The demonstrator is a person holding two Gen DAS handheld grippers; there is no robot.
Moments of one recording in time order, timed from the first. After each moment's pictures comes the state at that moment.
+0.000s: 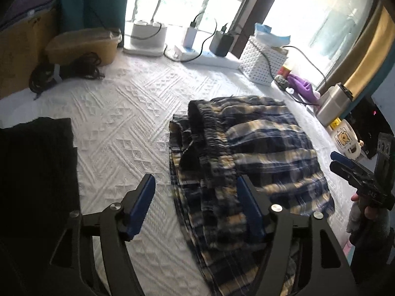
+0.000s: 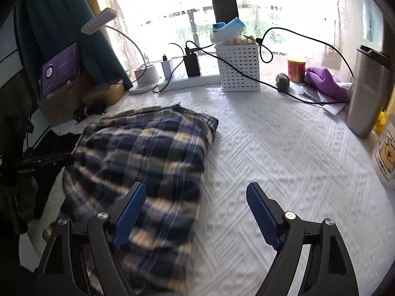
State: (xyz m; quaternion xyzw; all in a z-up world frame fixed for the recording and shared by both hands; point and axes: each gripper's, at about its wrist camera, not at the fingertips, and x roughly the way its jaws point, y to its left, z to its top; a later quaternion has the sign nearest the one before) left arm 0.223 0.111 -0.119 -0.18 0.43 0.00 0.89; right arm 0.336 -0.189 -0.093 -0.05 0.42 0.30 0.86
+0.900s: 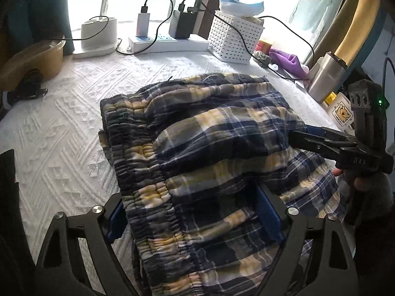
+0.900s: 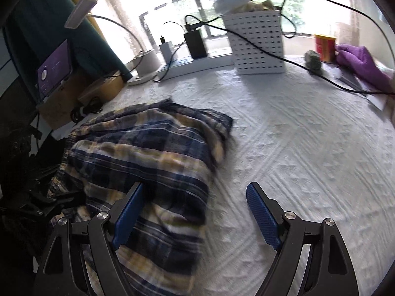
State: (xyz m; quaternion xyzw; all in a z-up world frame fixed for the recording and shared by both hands) left arm 0.275 0.056 -0.137 -0.12 0.44 -0.05 0.89; right arm 0.397 -0.152 -0.136 -0.02 0.46 0.36 0.81
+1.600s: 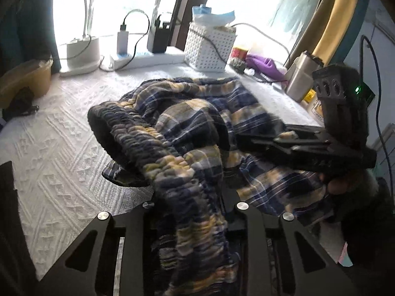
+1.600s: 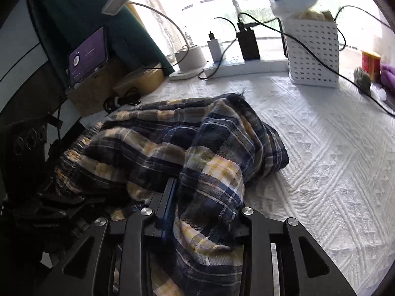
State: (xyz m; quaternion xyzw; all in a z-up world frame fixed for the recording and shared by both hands) left arm 0.254 0.040 -0.116 -0.10 0.40 -0.10 0.90; right arm 0.374 -0.109 -0.128 -0.04 0.43 0.44 0.79
